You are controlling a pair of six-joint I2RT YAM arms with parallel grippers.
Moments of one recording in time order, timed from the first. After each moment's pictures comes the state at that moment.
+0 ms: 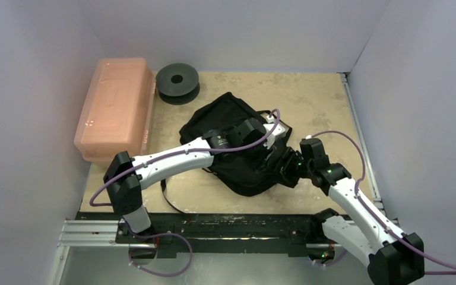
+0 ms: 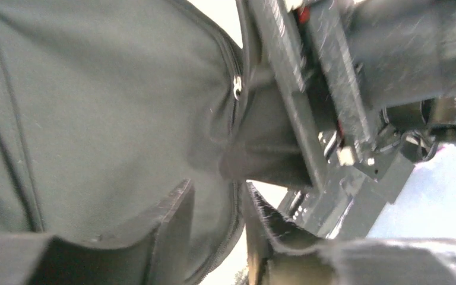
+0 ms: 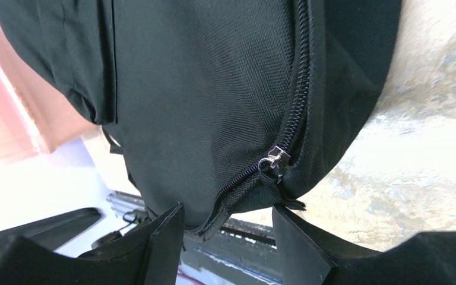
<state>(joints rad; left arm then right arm) -1.06 1.70 1.49 -0.54 0.08 -0.20 0.36 0.88 0.57 -0.56 -0.34 1.04</state>
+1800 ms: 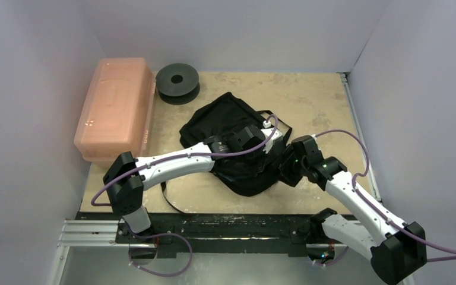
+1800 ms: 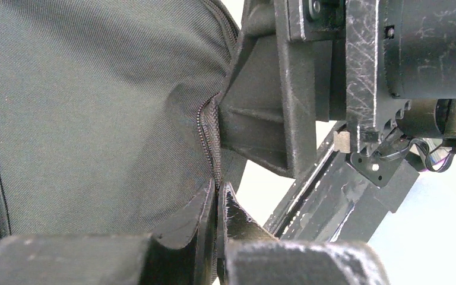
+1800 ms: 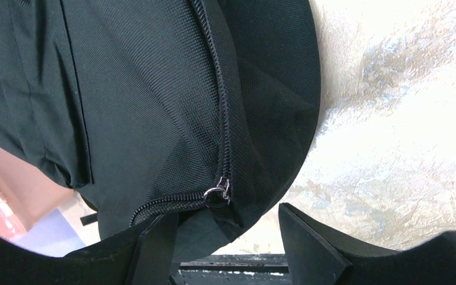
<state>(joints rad) -1.08 1.69 1.37 -0.45 0.06 -0.29 0.46 0.94 0.67 -0.69 -0.04 1.18</state>
